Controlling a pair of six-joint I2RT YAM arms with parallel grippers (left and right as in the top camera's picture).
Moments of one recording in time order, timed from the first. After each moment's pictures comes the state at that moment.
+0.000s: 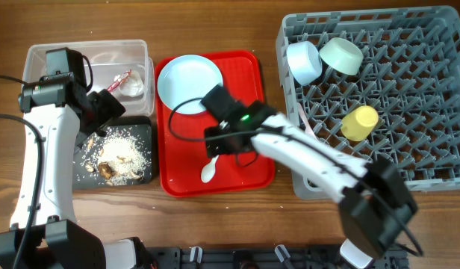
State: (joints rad) left arm 0.18 1.52 1.33 -1.17 -0.13 -0.58; right arm 0.82 1.84 1.36 -0.82 -0.08 0.66
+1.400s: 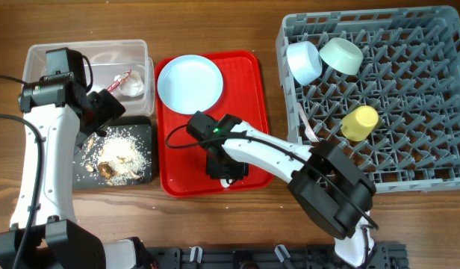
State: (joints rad) left arm 0.18 1.52 1.33 -1.17 -0.13 -0.58; right arm 0.89 2.04 1.38 -0.96 -0.12 0.90
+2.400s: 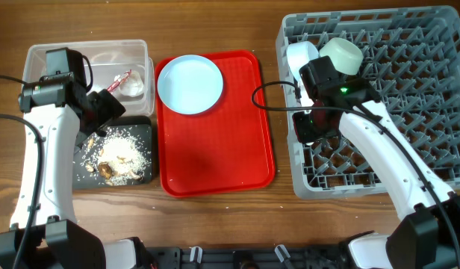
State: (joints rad) left arm 0.18 1.52 1.33 -1.17 -0.13 -0.58; right arm 0.32 1.57 1.25 -1.12 0.04 0.10
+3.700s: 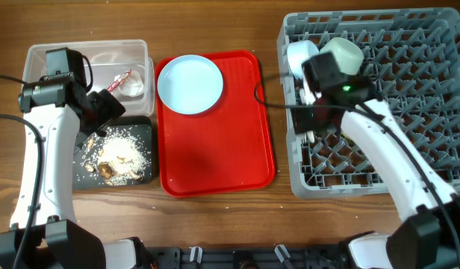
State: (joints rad) left arm 0.18 1.52 1.33 -1.17 -0.13 -0.58; right arm 0.31 1.57 1.30 -1.04 0.09 0.11
